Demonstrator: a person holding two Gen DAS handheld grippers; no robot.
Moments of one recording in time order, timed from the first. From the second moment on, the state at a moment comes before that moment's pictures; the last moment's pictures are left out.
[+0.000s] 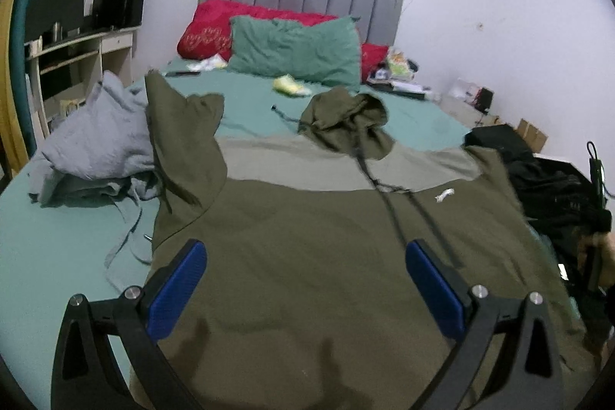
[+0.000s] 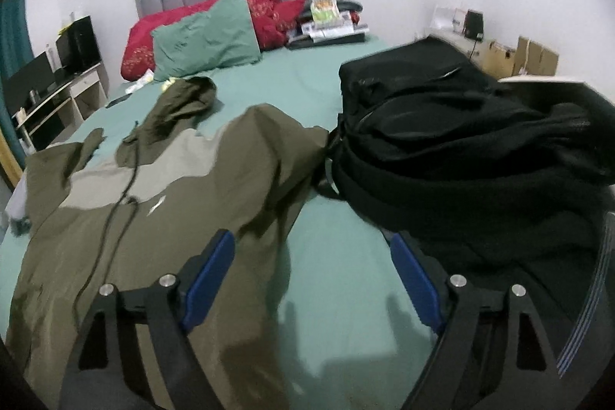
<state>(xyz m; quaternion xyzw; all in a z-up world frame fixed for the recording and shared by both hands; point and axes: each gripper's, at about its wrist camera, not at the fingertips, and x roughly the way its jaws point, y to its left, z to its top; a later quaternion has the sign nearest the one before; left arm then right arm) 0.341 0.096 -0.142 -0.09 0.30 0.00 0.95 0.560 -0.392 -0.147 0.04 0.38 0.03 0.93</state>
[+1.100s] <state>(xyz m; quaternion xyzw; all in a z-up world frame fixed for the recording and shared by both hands) 0.356 0.136 -0.156 -0.14 0.33 0.00 0.94 0.634 -0.114 -0.079 -0.20 0.34 0.24 0.88</state>
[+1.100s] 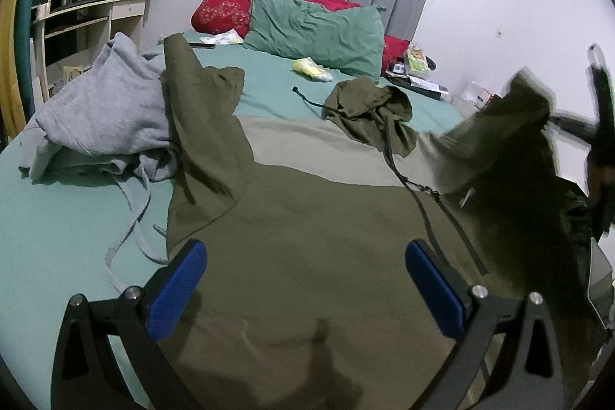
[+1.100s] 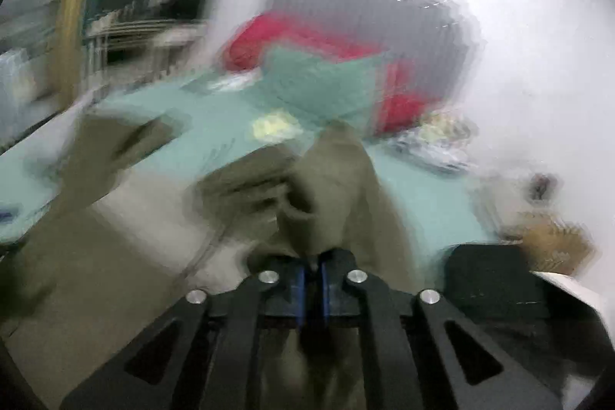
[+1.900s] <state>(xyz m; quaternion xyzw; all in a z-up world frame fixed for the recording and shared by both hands) 0.368 0.127 -0.182 -0.13 0.36 -0.01 0.92 0.674 -0.326 -0.277 0.25 0.48 0.15 0.83</state>
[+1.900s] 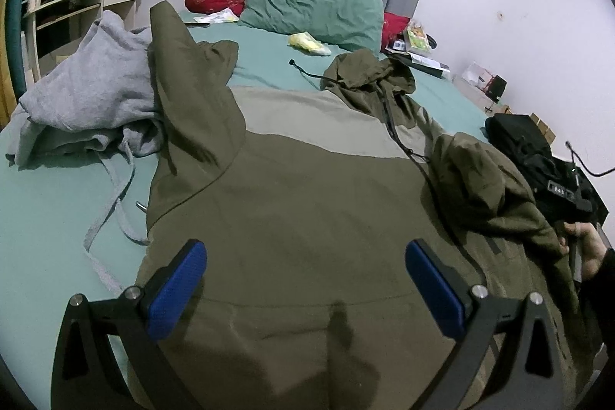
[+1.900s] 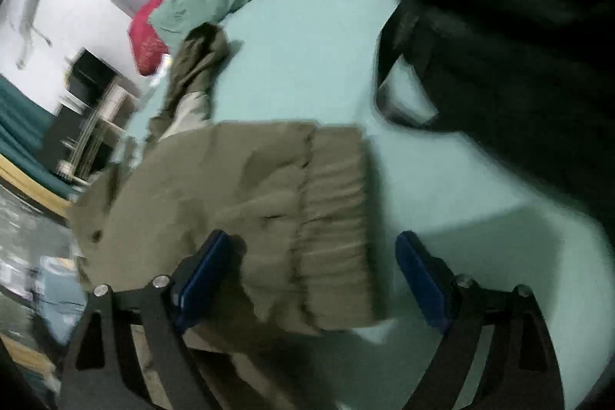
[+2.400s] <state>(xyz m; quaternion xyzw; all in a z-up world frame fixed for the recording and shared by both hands) 0.361 0.131 -0.165 -0.12 0.34 0.01 0.93 0.678 -0.389 -0.044 0.12 0.35 0.00 0.93</state>
